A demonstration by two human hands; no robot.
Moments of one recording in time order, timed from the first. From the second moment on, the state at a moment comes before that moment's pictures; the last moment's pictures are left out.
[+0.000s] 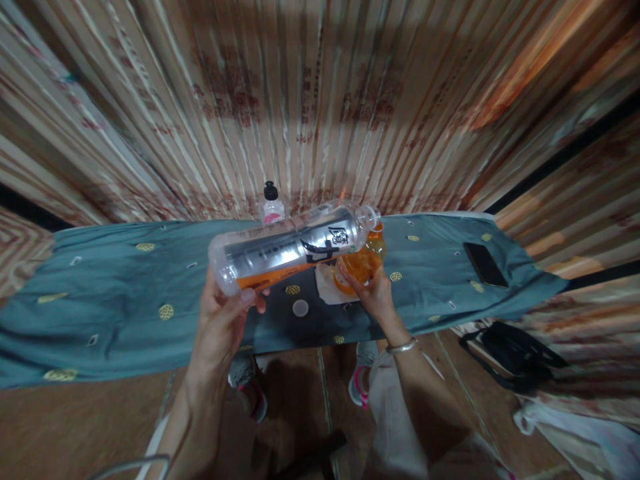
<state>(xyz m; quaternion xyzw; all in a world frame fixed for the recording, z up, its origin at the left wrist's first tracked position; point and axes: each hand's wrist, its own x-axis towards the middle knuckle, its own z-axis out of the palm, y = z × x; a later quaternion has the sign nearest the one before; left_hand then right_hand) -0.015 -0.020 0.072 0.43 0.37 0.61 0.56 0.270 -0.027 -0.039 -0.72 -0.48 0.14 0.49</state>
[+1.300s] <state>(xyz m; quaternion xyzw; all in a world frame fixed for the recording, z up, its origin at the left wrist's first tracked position) -0.015 -0.021 0.074 0.44 0.37 0.61 0.54 0.271 -0.027 -0.040 -0.72 -0.49 0.14 0.48</state>
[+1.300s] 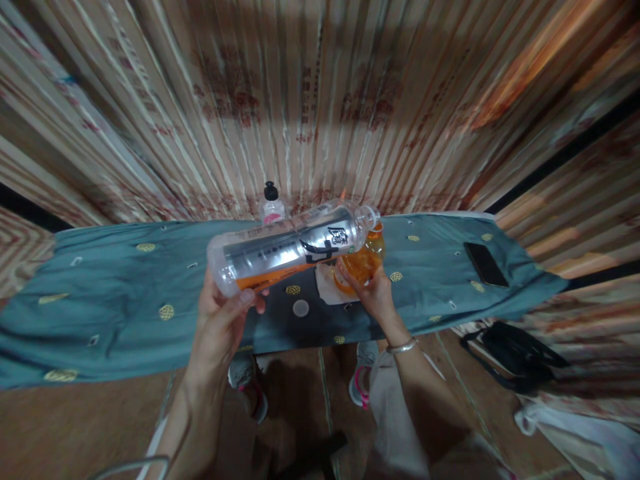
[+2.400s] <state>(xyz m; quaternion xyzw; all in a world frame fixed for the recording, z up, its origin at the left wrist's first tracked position) -0.016 -0.022 0.074 0.42 0.36 0.62 0.56 0.272 -0.028 -0.037 -0.73 -0.49 0.15 0.46</state>
